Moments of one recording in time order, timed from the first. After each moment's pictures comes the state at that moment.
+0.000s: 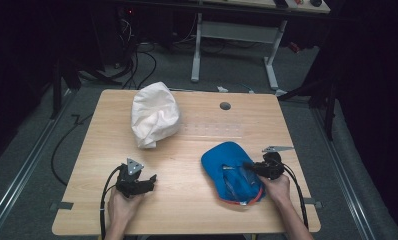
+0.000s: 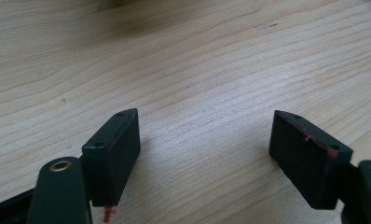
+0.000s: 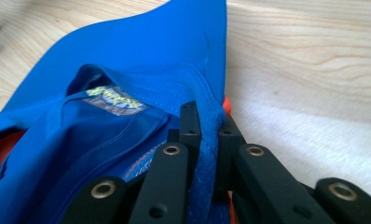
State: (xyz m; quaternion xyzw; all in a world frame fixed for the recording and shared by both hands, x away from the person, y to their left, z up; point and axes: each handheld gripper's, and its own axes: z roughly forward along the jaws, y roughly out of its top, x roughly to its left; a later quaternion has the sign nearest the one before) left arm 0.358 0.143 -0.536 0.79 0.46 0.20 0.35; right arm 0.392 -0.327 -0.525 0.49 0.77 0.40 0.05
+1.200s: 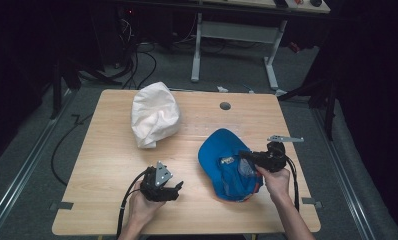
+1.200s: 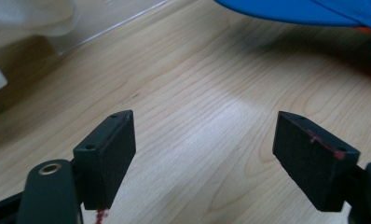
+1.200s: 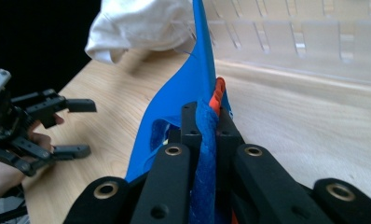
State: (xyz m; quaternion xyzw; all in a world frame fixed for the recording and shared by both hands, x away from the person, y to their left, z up) left arm 0.335 0.069 -0.508 0.84 0.32 0.21 0.40; right arm 0.381 -0.303 -0.452 0.47 0.72 0.50 0.03
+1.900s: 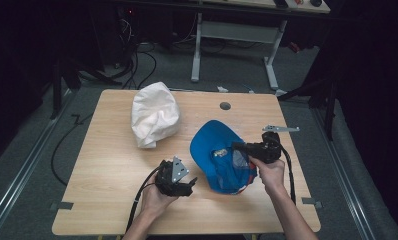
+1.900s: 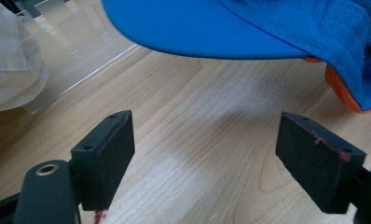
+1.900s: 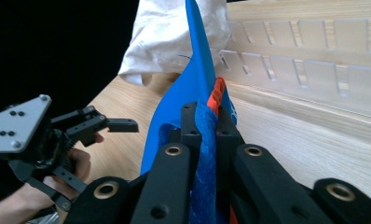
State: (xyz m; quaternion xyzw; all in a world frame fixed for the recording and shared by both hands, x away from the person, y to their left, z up) left arm 0.344 0.032 -0.496 0.84 0.27 0.22 0.41; right arm 0.394 -0.282 -0.425 0.45 0.72 0.53 0.00
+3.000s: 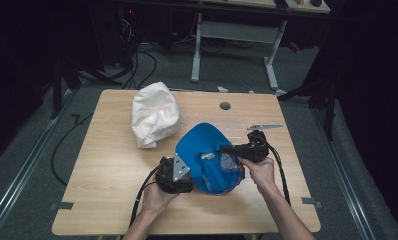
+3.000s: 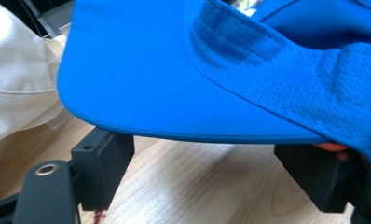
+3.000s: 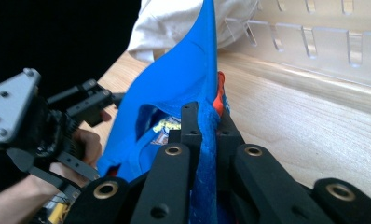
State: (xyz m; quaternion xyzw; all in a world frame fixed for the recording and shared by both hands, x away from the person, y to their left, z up) left arm 0.346 0.032 -0.489 0.83 0.28 0.25 0.42; right arm 0.404 -0.251 -0.430 0.45 0.75 0.49 -0.04
